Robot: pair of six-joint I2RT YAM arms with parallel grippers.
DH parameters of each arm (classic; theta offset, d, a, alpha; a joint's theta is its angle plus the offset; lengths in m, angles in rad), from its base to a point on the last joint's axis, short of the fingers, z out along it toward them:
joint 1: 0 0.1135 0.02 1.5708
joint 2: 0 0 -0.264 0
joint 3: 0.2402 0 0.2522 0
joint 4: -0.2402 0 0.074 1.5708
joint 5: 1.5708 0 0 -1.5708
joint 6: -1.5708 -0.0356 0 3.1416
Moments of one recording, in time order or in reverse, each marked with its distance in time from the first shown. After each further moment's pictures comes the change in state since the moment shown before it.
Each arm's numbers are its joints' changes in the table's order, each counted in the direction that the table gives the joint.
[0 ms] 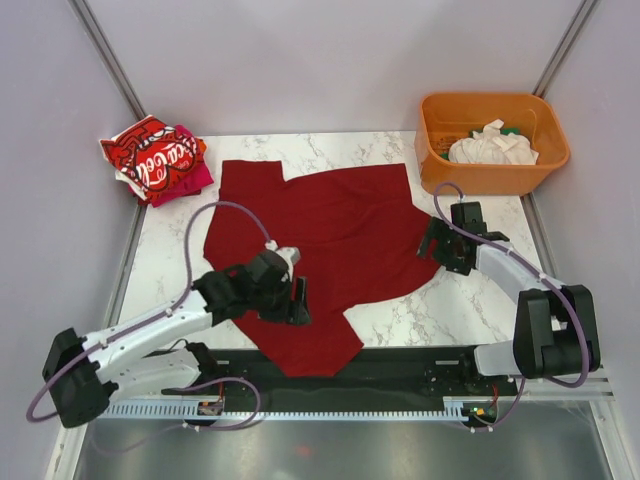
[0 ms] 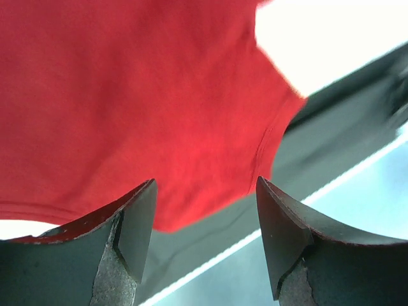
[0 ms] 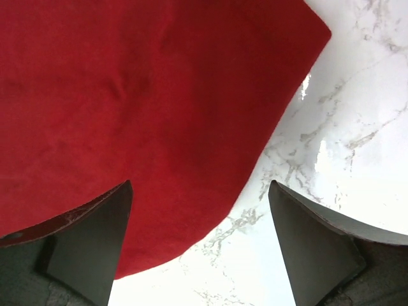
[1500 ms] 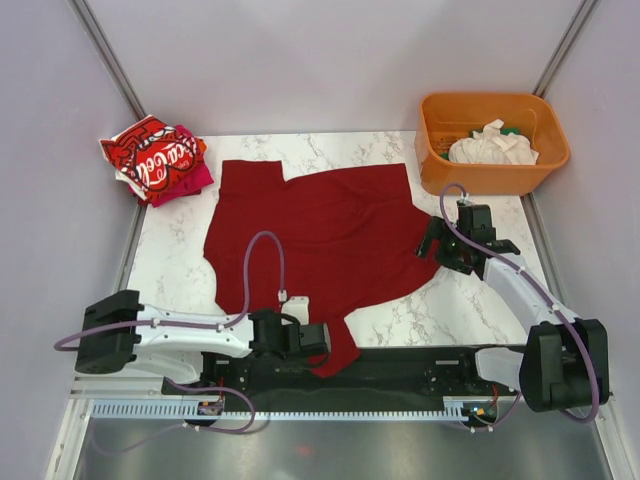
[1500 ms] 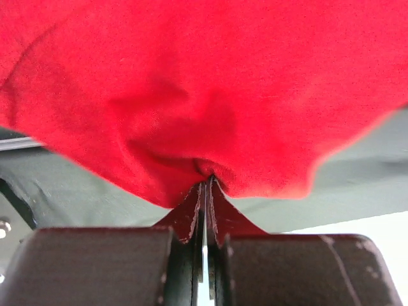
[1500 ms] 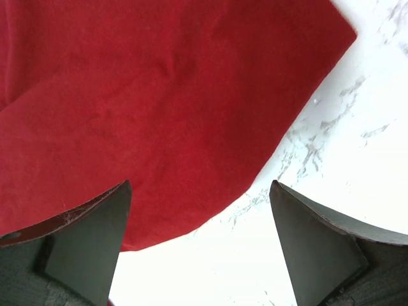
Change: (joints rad) left arm -0.589 -0.295 -0.039 -0.109 -0.303 0.687; right arm 0.000 0.156 -0.015 -0.034 -0.086 0.045
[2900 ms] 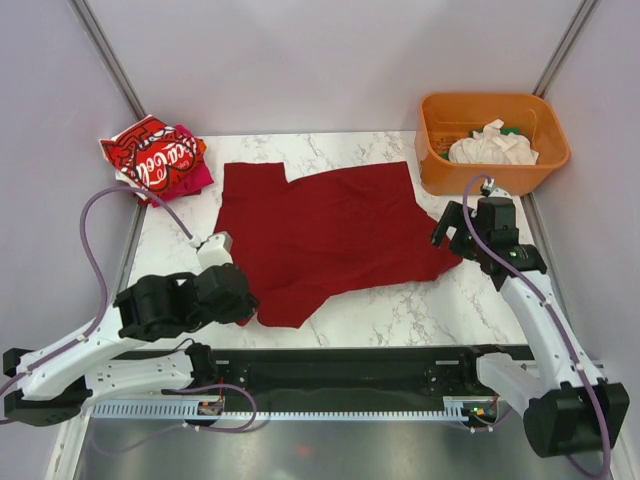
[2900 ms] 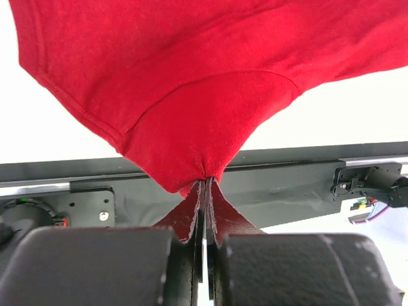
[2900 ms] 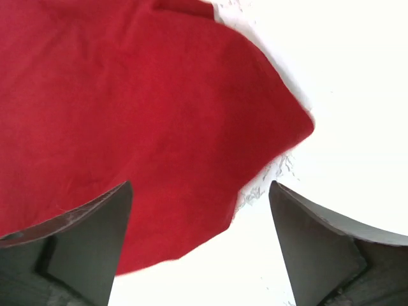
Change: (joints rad) left arm 0.310 0.497 0.412 -0.497 -0.241 -0.187; right arm -0.001 0.201 0.103 -0.135 0.108 -0.011
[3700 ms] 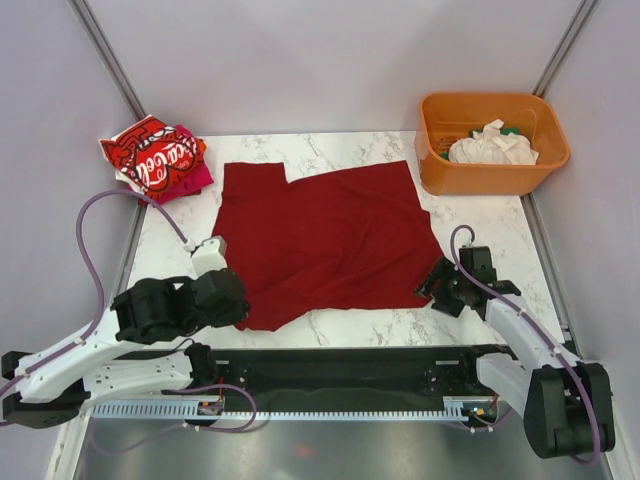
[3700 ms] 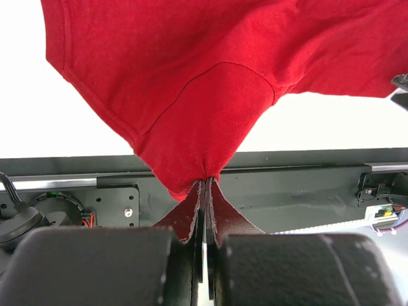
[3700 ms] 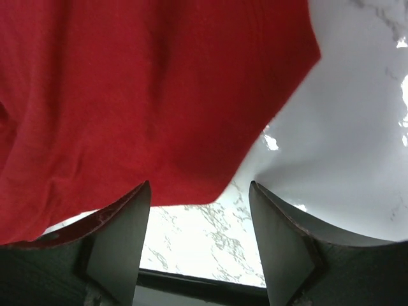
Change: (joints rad) left arm 0.000 0.032 -0.016 -0.074 -0.032 -0.001; right arm 0.000 0.051 -0.435 0.089 -0.224 -0.244
